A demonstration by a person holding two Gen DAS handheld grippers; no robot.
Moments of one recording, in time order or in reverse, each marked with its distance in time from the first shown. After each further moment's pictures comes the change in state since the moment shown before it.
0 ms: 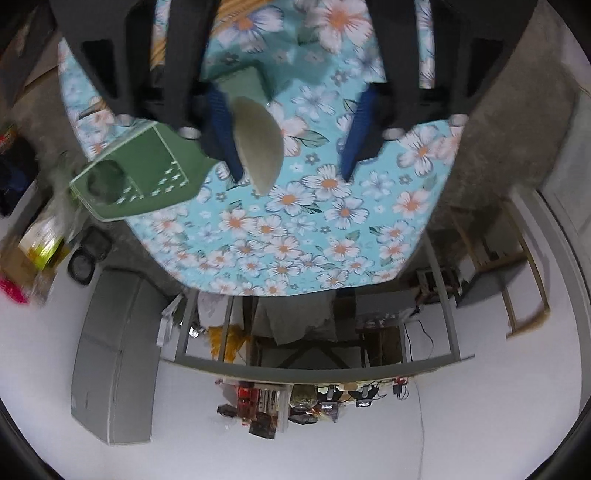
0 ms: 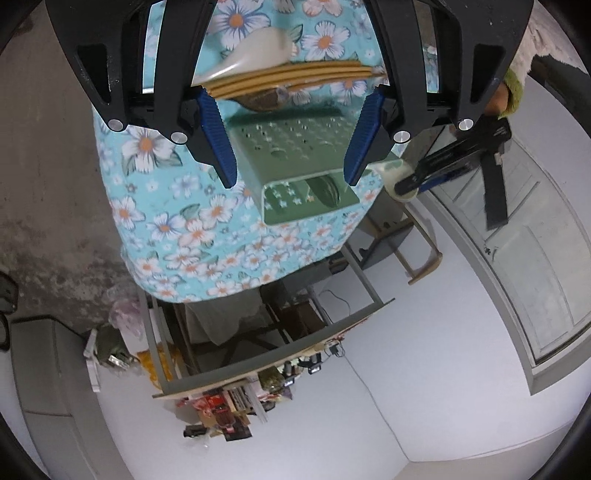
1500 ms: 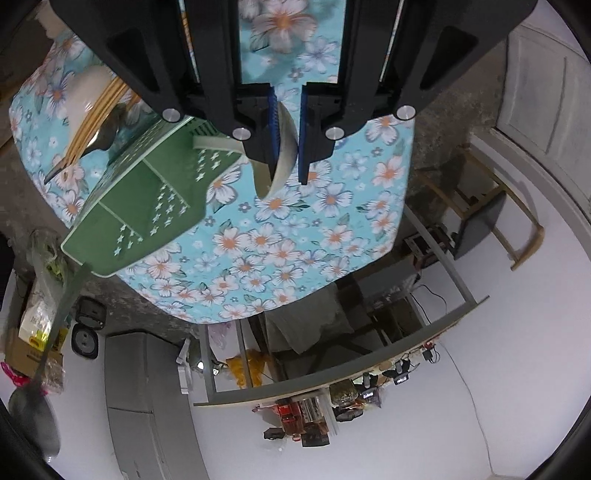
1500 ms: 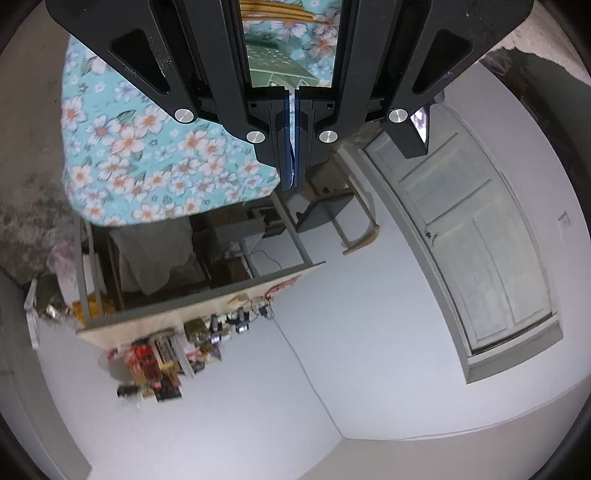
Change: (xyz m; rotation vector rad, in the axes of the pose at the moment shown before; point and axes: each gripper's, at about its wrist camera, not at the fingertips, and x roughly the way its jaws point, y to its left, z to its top) left arm -0.001 -0.026 0.008 0.286 0.042 0.078; right arm -0.004 0.049 0.092 -0.099 -0.109 0.255
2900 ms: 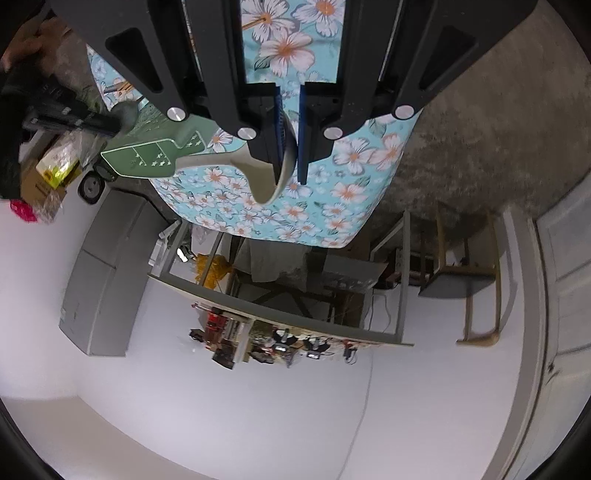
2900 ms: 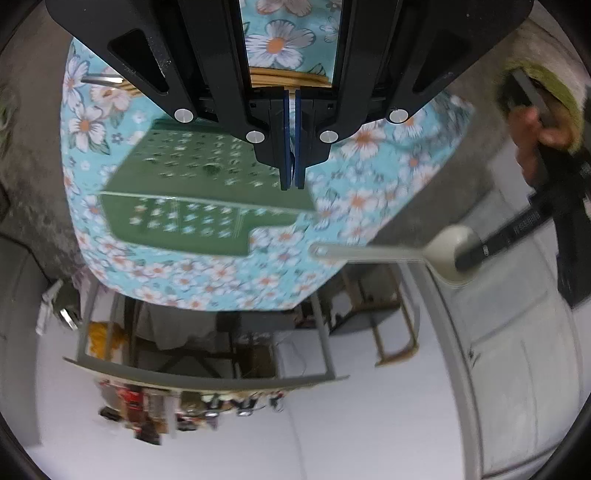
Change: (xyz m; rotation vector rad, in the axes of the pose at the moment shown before) left arm -0.095 0.113 -0.099 -0.524 -0.275 -0.082; right arm 0.072 0.061 -0.125 -0.208 0.307 -0.266
